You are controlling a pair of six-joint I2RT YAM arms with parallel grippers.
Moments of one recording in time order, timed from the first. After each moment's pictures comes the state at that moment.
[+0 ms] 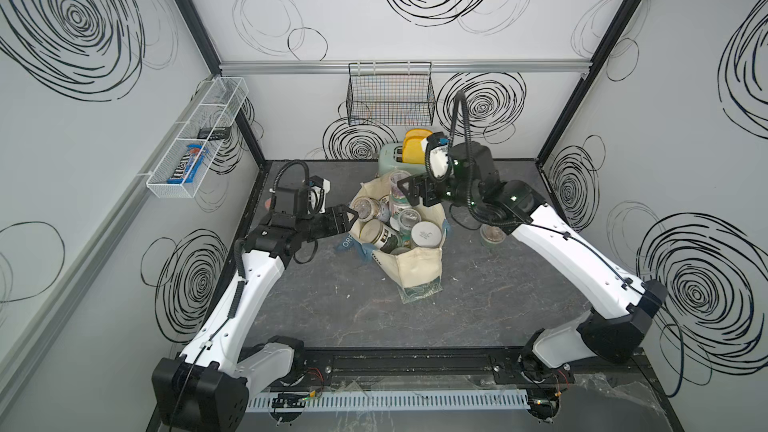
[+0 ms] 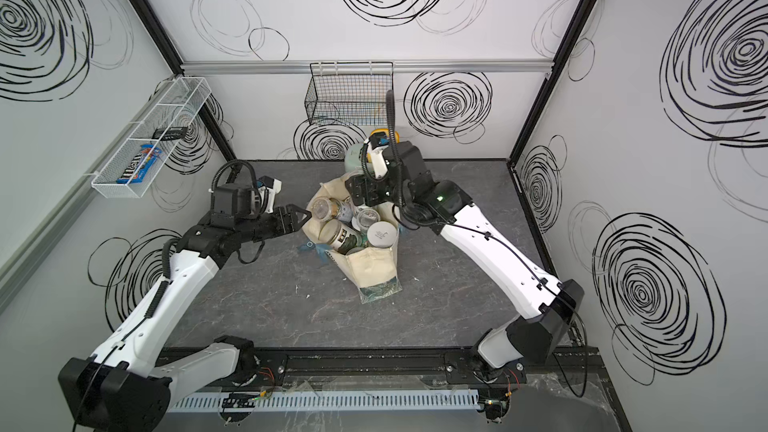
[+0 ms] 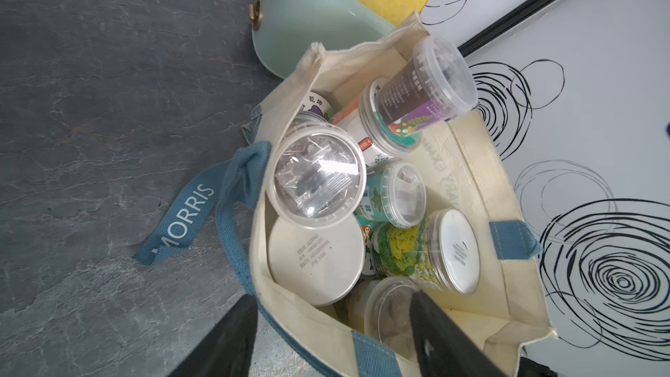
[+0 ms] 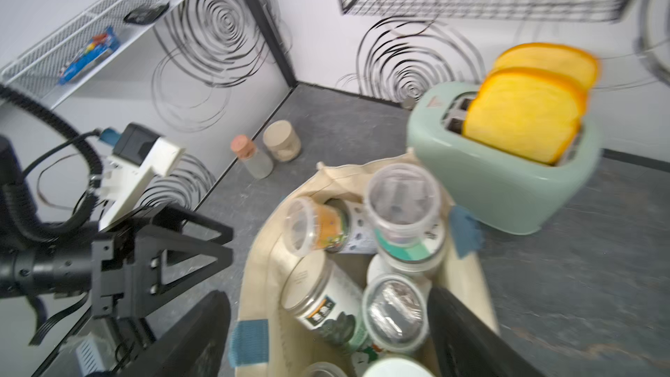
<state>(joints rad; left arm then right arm) -0.16 1.14 1.05 -0.61 0.46 -0.45 0.76 1.52 1.67 -0.63 -0.04 0.34</state>
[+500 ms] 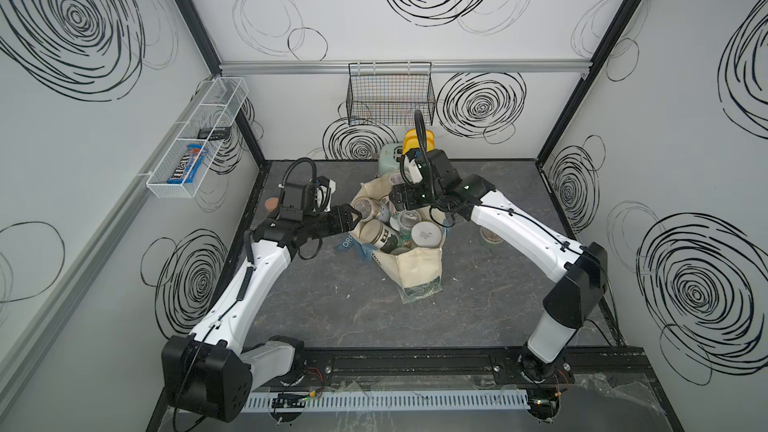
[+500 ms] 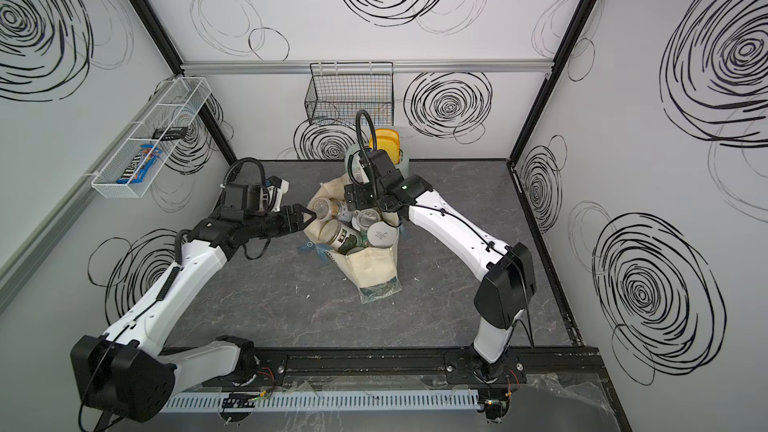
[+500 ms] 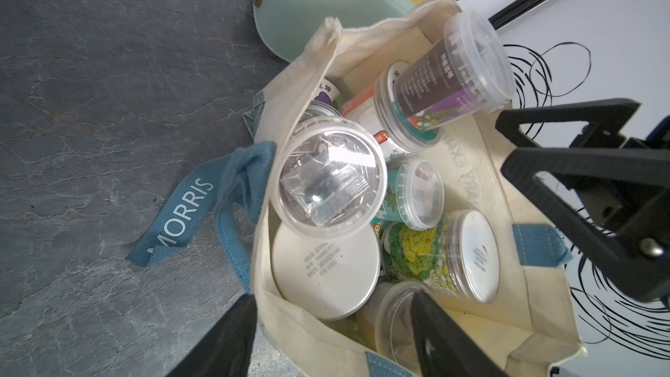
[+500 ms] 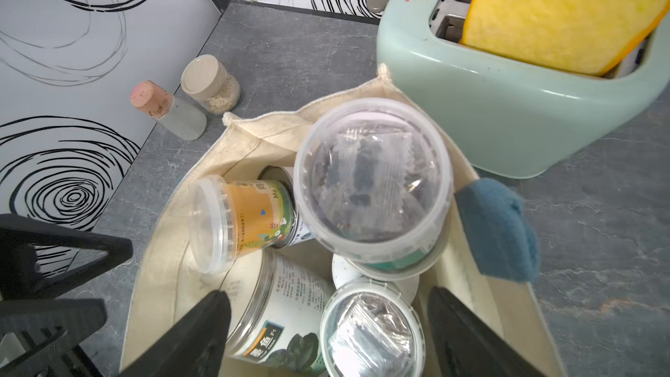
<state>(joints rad) -0.17 1.21 1.06 -0.61 0.46 -0.44 0.72 1.75 1.72 -0.68 0.05 0.36</state>
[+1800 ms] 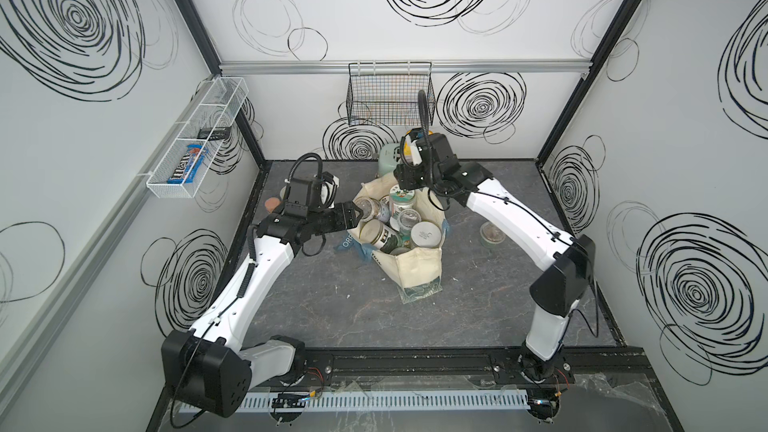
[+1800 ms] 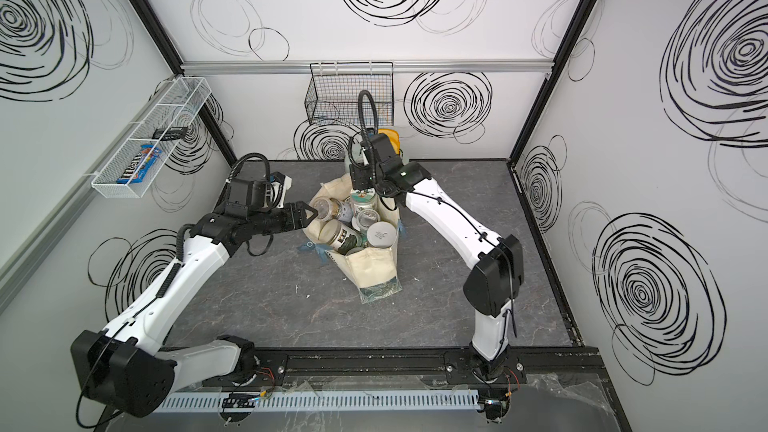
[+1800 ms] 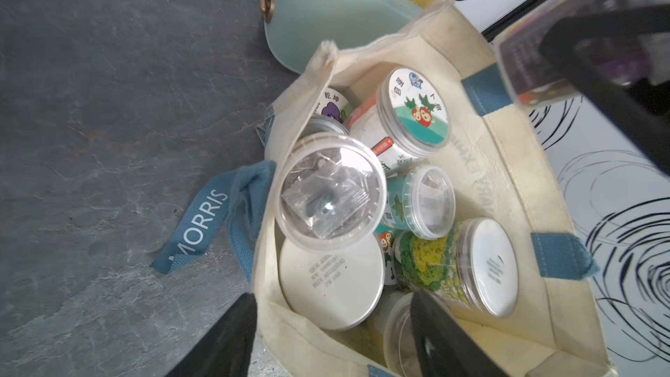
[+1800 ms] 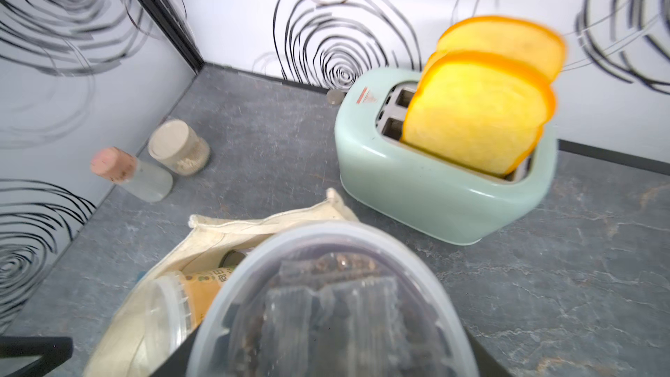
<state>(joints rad) -0.25 1.23 1.16 -0.66 0.32 -0.40 0.64 1.78 1.83 -0.62 0.13 0.31</state>
